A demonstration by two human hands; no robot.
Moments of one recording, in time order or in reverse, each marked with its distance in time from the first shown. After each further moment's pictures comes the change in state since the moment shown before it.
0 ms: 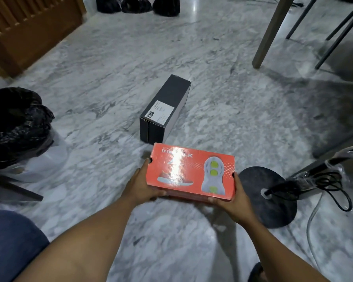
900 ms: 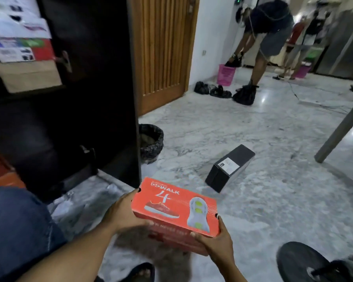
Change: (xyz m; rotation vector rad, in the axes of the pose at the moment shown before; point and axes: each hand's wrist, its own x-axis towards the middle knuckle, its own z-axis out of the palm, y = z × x) left_hand -0.291 -0.047 -0.175 0.133 0.456 -0.055; right_hand -0.140 -0.136 0.153 0.053 -0.198 -0.081
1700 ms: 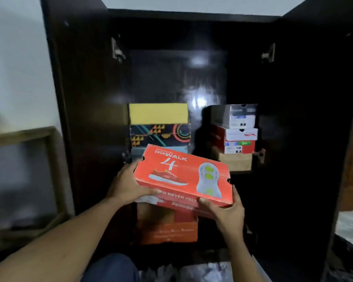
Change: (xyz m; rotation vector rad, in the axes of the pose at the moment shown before) left_hand -0.253 -0.019 -0.399 0.279 1.097 -0.386; right_hand -0.104 -0.366 0.327 0.477 -0.678 -0.672
